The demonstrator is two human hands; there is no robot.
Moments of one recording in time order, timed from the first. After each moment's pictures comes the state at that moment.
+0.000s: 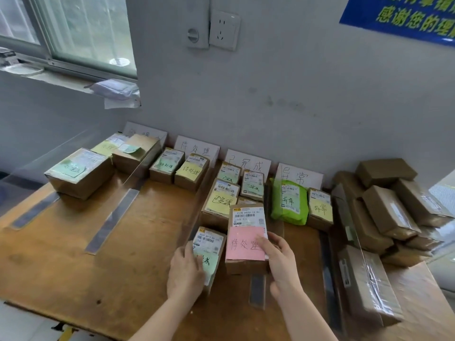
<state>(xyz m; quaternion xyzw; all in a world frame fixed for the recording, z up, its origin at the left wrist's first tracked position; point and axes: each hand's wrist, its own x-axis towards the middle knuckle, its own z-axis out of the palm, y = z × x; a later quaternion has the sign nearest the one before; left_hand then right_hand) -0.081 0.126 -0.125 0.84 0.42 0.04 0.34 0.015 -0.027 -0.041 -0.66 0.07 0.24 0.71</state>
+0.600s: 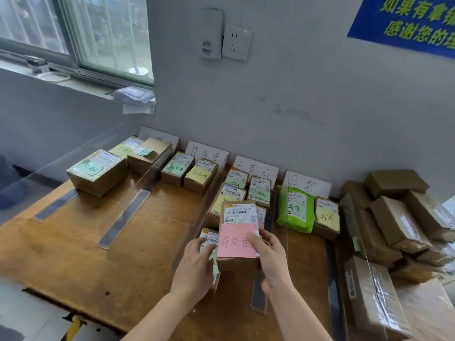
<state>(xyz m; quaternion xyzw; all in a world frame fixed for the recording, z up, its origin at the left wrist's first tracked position) -0.094 0.118 -0.077 0.91 0.29 0.06 0.29 0.007 -0.008 -0.028 -0.66 0.02 0.27 0.71</state>
